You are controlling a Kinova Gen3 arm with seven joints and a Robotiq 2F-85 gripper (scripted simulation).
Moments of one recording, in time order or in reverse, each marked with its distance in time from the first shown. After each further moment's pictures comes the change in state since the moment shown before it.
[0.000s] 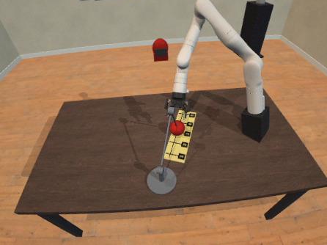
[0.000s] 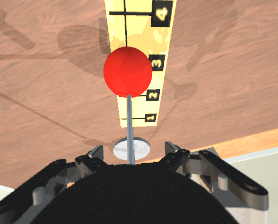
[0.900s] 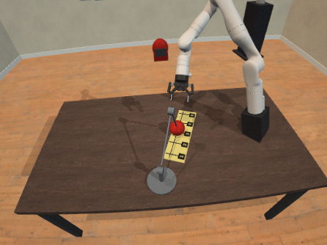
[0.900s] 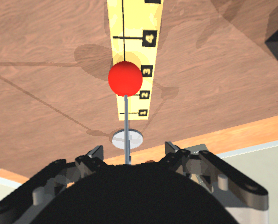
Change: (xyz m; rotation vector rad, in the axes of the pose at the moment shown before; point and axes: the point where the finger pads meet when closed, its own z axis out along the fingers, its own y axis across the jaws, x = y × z) arm -0.011 0.009 -0.097 -0.028 -0.019 -0.015
